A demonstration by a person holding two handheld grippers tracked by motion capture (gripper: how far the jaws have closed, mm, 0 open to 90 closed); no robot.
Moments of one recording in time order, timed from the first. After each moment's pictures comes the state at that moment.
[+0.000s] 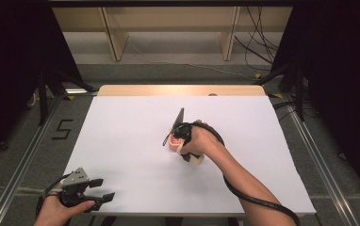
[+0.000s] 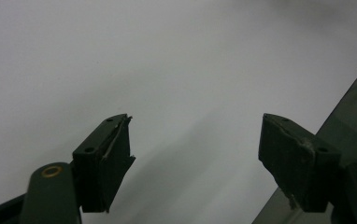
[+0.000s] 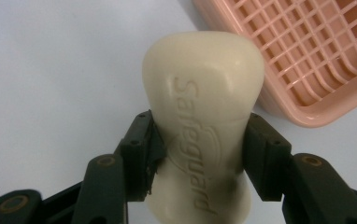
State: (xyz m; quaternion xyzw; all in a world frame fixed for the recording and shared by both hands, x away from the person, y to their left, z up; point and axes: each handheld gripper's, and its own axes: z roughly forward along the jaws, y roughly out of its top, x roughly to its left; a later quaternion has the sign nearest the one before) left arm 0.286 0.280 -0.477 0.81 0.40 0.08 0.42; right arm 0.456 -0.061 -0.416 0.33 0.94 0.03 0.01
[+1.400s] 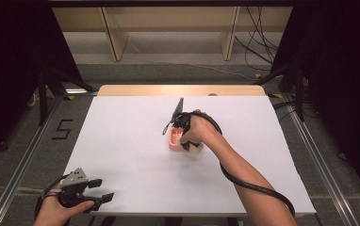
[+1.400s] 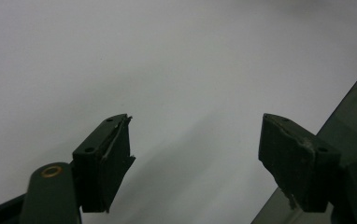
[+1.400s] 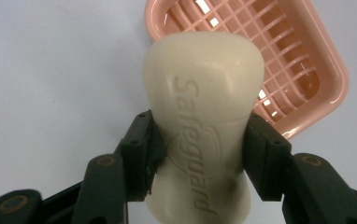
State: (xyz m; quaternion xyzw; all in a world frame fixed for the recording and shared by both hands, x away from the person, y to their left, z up) left arm 0.285 0.282 -0.477 0.81 0.40 0.08 0.42; right arm 0.484 -0.058 -0.404 0.34 0.94 0.03 0.02
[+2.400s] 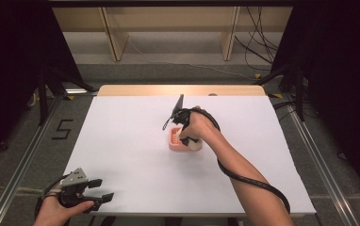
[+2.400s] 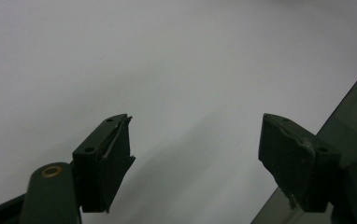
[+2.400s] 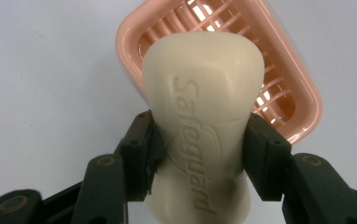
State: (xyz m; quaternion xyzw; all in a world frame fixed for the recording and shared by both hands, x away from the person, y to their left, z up) left arm 0.285 0.282 -0.477 0.81 0.40 0.08 0.42; right arm 0.502 -0.057 -0.408 0.35 0.94 0.05 0.02
